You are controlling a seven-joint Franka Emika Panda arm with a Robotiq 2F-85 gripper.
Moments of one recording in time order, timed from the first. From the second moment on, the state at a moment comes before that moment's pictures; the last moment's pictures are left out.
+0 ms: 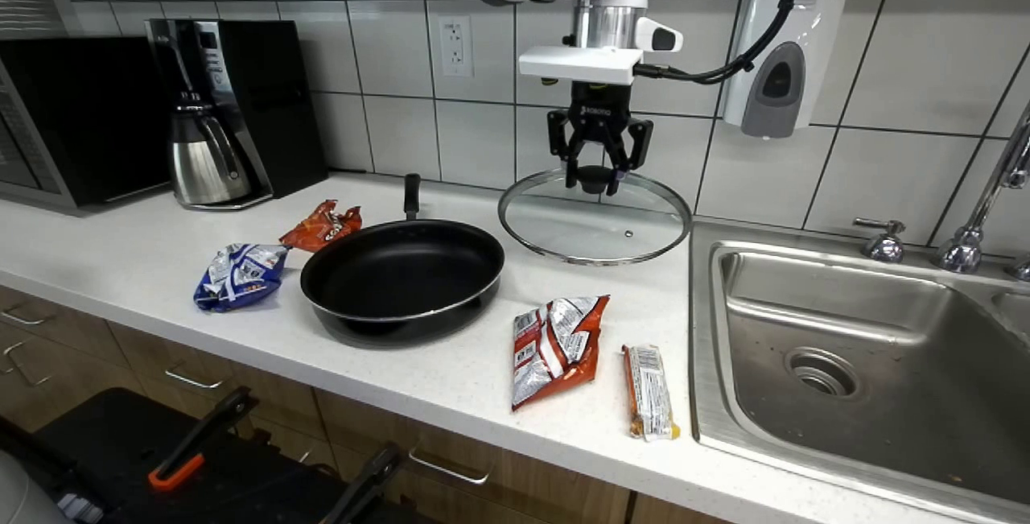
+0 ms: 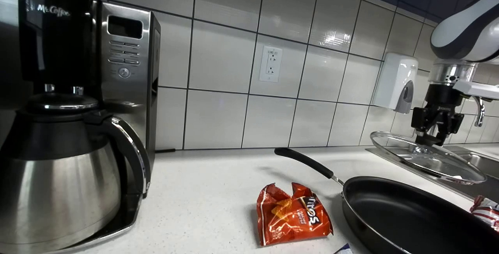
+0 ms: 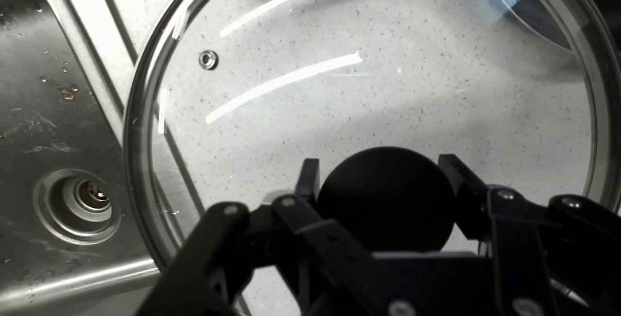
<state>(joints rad) -0.21 0.33 -0.18 -1.90 0.05 2.21 -0.22</state>
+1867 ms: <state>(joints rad) -0.27 0.65 -0.13 -1.60 0.06 2.13 -0.23</state>
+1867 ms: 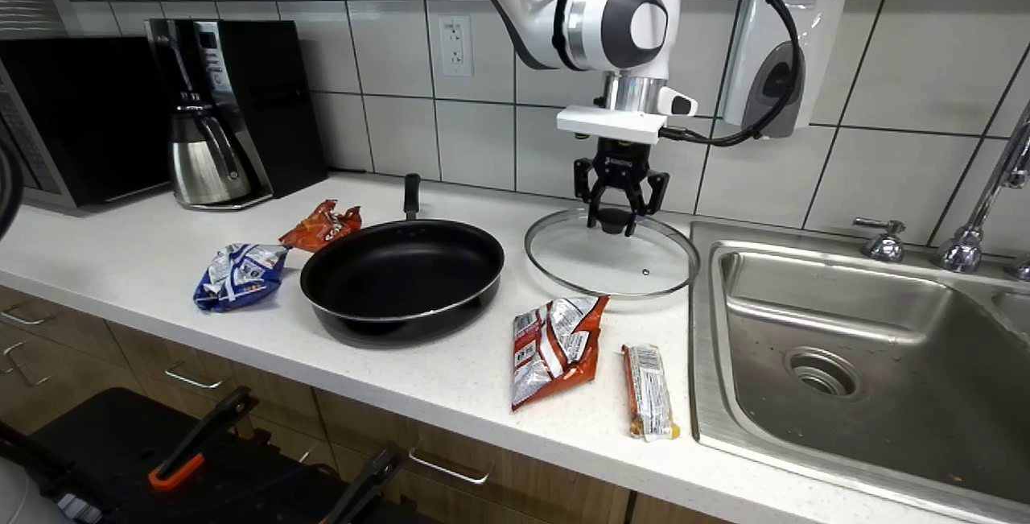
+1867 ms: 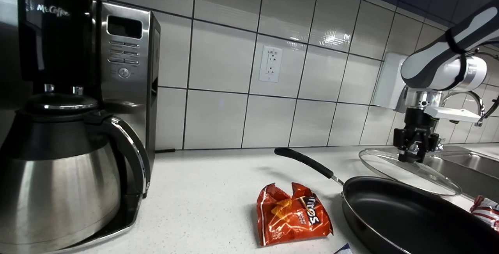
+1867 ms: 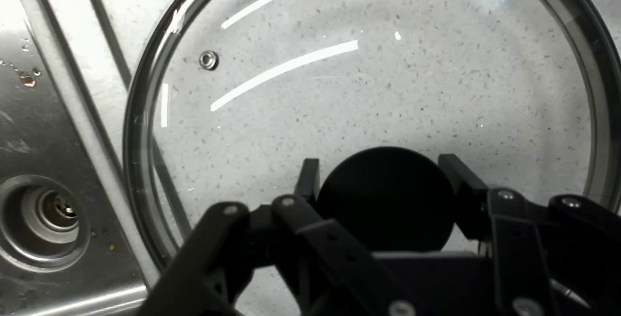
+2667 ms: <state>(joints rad) -0.27 0.67 -0.13 -1.59 0.06 2.13 -0.23</state>
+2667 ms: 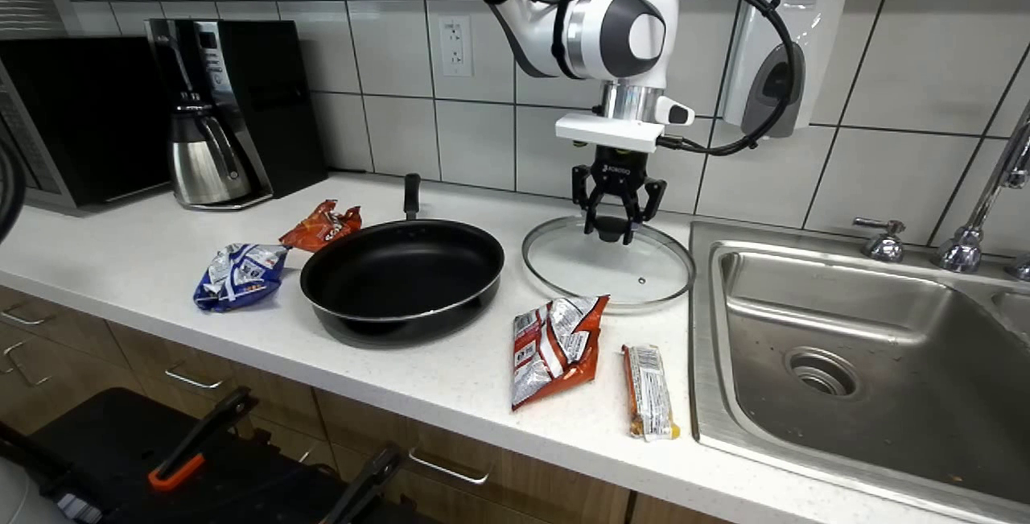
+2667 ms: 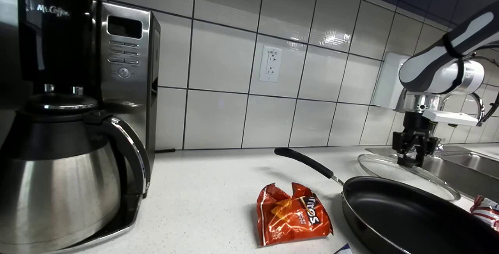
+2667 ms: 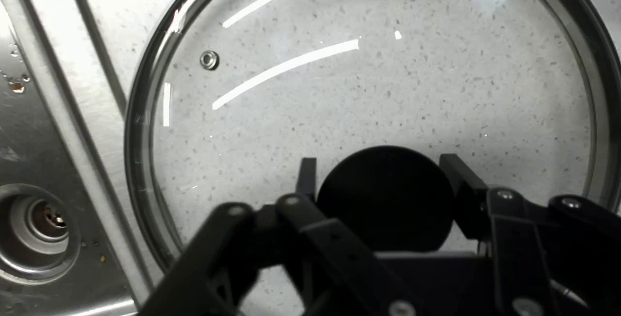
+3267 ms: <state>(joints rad) -0.28 0.64 -0.13 -1.56 0.06 2.13 -0.24</state>
